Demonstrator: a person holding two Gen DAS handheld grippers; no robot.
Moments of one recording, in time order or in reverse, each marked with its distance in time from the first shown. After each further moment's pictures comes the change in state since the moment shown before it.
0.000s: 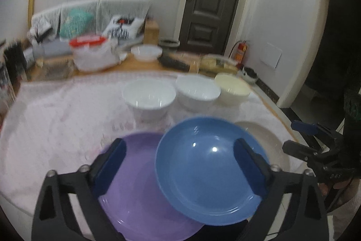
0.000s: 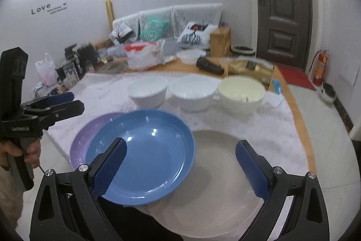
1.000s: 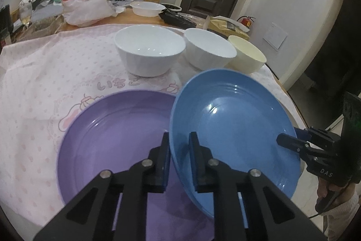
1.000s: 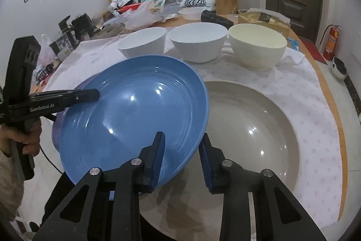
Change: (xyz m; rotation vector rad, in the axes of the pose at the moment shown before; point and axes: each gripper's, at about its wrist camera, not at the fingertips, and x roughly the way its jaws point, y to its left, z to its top) left arm 0.066 0.018 -0.024 -0.063 0.197 -0.051; right arm 0.061 -0.011 -0.031 0.019 0.171 0.031
